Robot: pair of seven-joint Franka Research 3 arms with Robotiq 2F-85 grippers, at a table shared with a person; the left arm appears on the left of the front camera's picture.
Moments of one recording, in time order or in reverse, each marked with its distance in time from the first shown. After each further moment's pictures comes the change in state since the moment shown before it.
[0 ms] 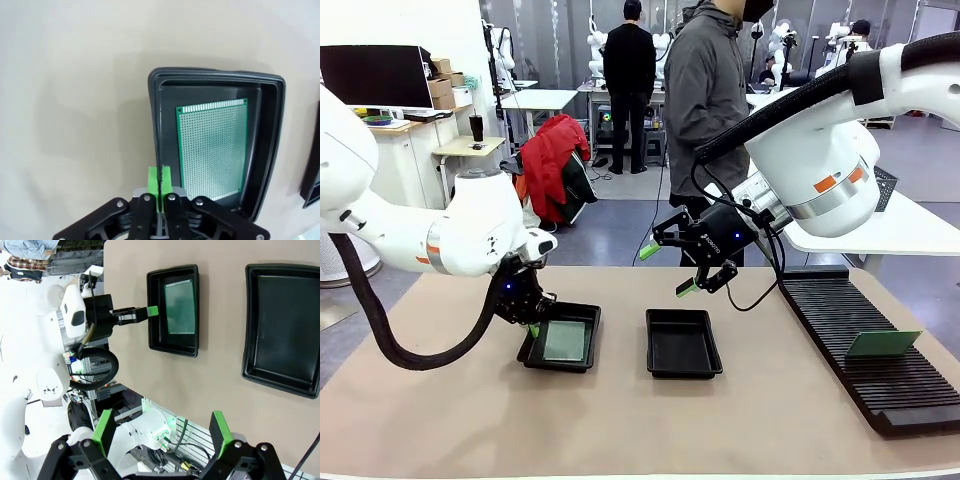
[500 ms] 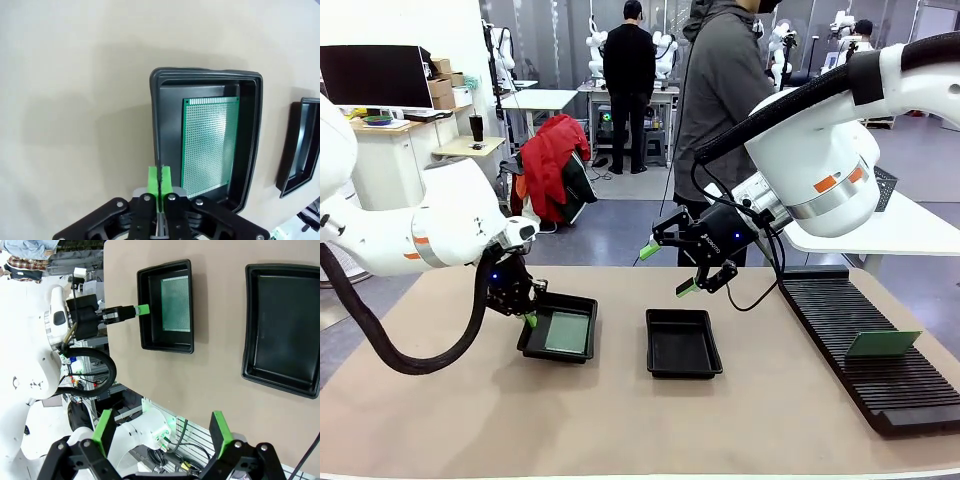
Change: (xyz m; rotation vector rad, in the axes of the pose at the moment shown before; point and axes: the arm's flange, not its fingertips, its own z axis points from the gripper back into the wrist) left arm 0.004 0.026 0.020 -0.145 -0.011 0.042; right arm 0.000 0.000 0.000 0.000 0.000 0.000
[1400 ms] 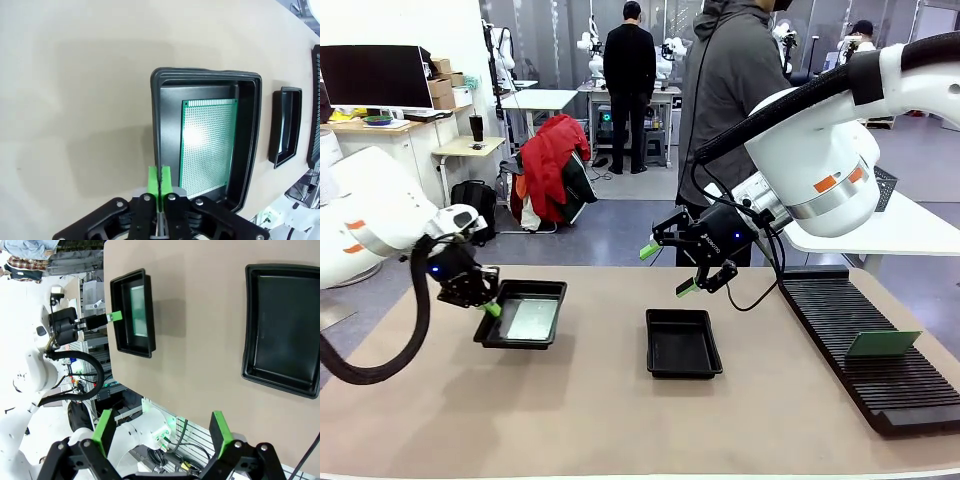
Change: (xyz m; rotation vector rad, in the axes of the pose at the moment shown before) left arm -0.014 0.095 0.050 -0.162 -0.044 -0.012; right arm 0.000 0.000 0.000 0.000 0.000 0.000
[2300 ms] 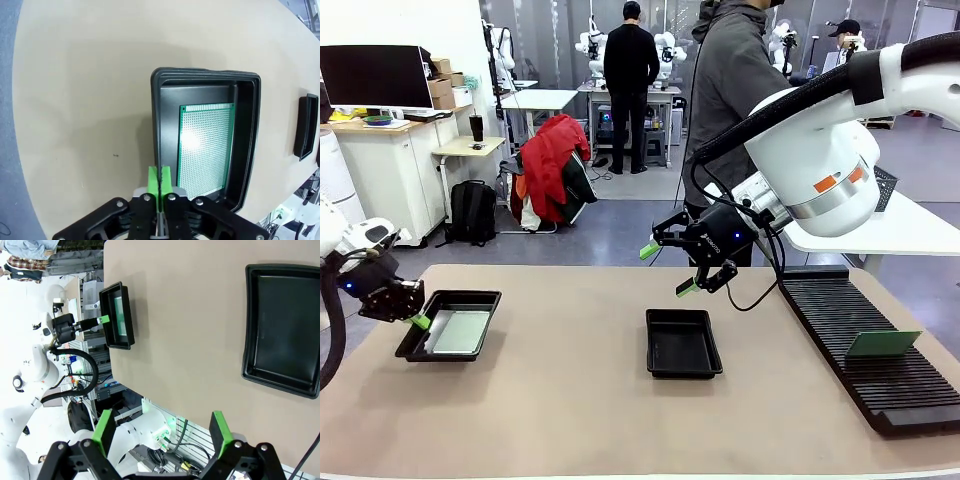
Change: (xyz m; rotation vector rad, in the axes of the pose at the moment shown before) left arm -0.014 0.122 0.028 0.003 -0.019 0.041; right arm 0.000 0.000 0.000 0.000 0.000 0.000
